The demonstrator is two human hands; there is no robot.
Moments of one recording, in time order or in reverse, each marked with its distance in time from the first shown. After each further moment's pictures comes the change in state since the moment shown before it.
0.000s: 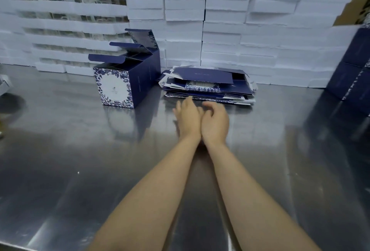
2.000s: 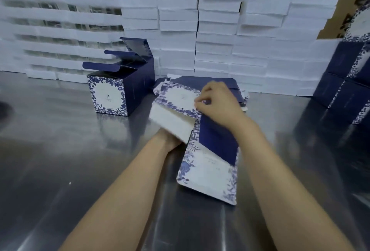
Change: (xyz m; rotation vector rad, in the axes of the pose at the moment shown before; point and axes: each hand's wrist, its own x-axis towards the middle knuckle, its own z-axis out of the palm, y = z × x) left_hand 0.005 -0.023 -0.037 -1.250 -0.417 -0.545; right_hand 0.062 -0.045 -0.055 -0.513 -0.505 -0.460
